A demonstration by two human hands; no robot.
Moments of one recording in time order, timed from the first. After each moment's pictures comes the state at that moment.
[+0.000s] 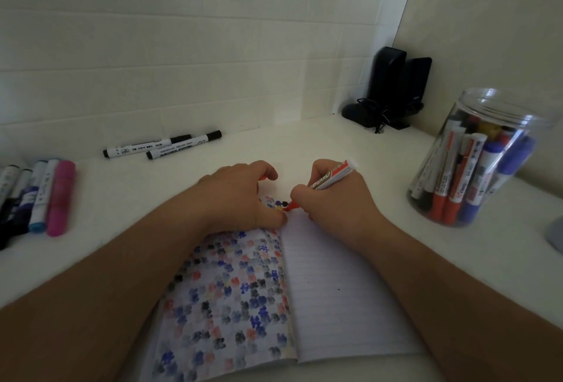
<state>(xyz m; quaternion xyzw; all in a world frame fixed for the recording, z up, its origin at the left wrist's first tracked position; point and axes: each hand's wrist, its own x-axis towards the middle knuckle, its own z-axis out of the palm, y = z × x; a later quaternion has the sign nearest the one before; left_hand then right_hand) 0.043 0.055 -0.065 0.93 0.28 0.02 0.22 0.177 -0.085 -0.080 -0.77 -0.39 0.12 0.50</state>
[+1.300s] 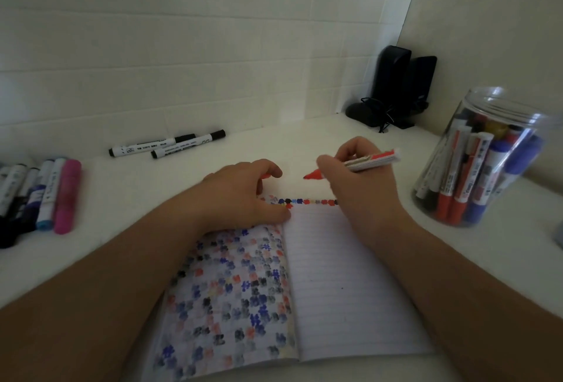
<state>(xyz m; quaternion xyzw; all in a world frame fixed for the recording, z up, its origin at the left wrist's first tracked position) 0.036 0.057 -0.065 0.94 0.25 0.04 0.23 0.183 -0.092 -0.066 -0.71 -0.33 0.07 0.62</state>
